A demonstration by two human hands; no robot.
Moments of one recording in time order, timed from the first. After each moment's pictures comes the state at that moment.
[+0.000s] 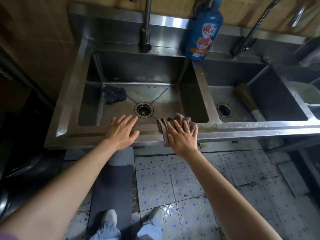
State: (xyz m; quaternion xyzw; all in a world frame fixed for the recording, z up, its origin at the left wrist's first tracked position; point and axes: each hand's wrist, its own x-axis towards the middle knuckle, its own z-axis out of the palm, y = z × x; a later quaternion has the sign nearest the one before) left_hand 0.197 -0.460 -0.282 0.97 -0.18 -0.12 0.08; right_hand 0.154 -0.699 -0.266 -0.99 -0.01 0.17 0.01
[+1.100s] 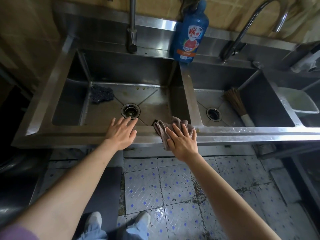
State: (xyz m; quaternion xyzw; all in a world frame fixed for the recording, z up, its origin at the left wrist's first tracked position) left_hand 0.199 -0.545 -0.282 0.98 -0.15 -0.15 0.04; right_hand 0.148 -0.789 -0.262 -0.99 -0.05 0.16 0.00
